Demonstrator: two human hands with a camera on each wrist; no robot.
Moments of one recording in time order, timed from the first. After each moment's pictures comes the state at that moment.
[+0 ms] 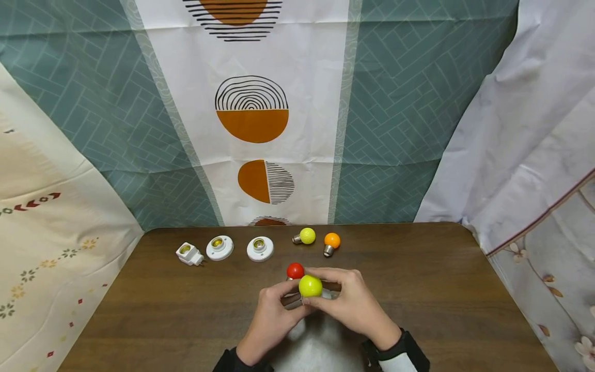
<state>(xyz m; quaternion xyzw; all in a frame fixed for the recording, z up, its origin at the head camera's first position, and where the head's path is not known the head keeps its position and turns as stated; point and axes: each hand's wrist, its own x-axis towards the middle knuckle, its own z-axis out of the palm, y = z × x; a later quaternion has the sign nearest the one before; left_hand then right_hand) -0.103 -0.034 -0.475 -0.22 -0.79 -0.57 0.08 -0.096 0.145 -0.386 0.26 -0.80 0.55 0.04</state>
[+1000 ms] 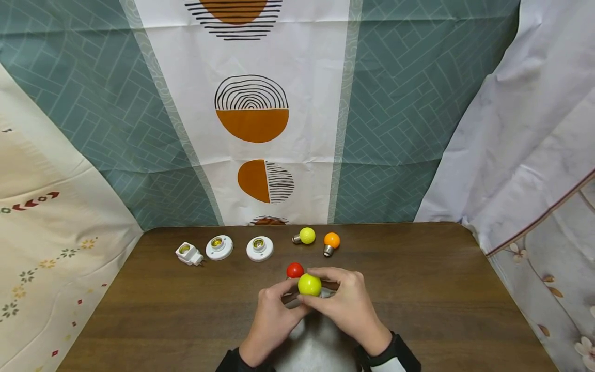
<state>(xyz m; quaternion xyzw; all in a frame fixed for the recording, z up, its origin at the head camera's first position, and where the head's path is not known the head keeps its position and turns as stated) -0.102 -0.030 -0.475 -0.19 -0.81 -0.55 0.12 -0.103 0.140 -0.422 0.18 -0.81 0.55 0.12</state>
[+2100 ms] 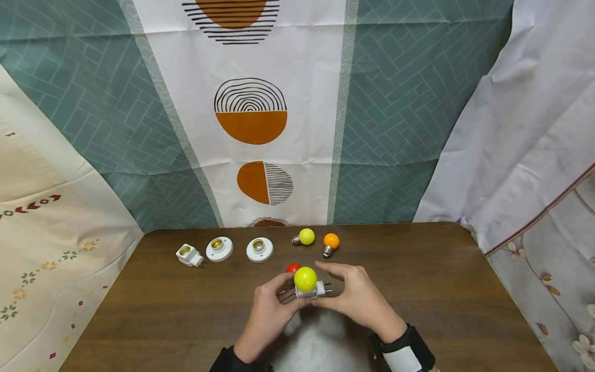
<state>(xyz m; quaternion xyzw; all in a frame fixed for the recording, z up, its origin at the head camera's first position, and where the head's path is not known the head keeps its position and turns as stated) -0.106 -0.035 -0.469 -0.15 -0.77 -0.62 0.06 -0.119 0.170 -0.424 0.23 -0.86 0.47 0.02</state>
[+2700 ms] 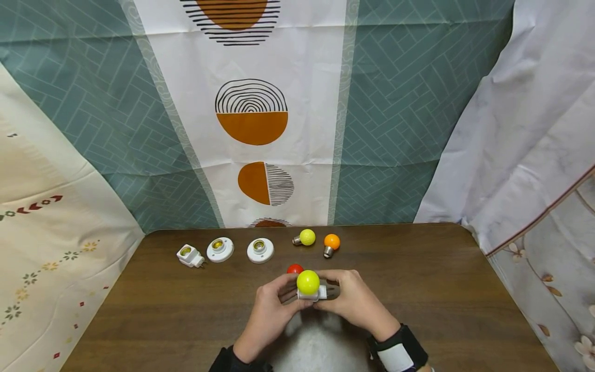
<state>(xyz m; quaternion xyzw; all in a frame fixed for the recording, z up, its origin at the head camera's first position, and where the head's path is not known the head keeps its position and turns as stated) -0.106 -0.035 -0.461 -0.16 -0.77 -0.62 0.03 -0.127 0.169 -0.446 0.24 -0.85 0.47 -0.05</state>
